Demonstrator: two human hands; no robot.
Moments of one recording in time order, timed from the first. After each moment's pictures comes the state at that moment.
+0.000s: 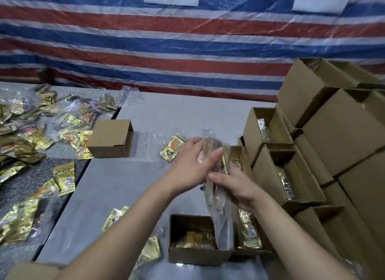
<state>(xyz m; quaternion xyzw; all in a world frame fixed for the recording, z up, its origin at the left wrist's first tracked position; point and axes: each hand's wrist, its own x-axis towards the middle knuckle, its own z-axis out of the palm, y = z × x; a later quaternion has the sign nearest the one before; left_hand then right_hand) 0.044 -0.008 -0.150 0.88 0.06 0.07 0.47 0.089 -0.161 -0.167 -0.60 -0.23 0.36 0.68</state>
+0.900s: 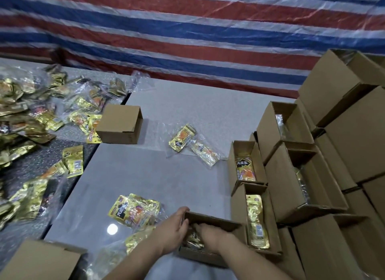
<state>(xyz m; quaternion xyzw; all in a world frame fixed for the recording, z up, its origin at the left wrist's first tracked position) -0.057 0.000 -0.358 0.88 0.16 -0.14 0.42 0.039 -0.145 -0.361 -0.81 -0.37 0.45 -0.04</state>
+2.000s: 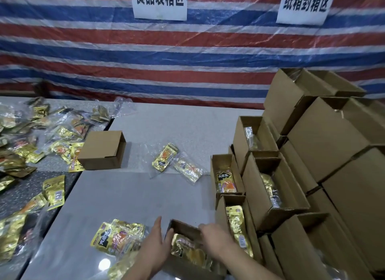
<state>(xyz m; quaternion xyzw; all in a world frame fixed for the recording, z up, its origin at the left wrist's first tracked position) -0.047 -0.027 -0.324 0.84 0.31 -0.09 0.43 0.065 -0.189 -0.318 -0.90 -0.30 0.30 0.01</state>
